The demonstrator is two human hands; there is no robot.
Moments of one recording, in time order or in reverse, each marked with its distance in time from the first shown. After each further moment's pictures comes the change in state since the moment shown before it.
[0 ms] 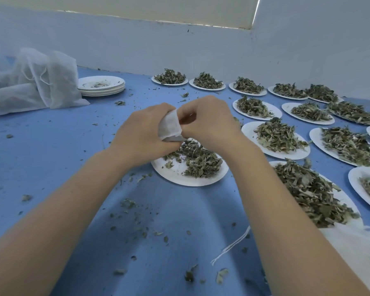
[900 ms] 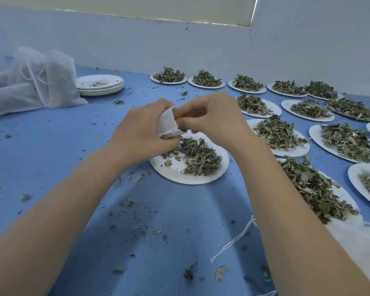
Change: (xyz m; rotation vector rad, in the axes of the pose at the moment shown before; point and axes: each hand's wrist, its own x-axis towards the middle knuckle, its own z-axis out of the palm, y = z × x) left_hand 0.000 0.002 -0.002 0.001 0.024 0.020; right_hand -0.002 0.012 -0.009 0.182 0.031 0.039
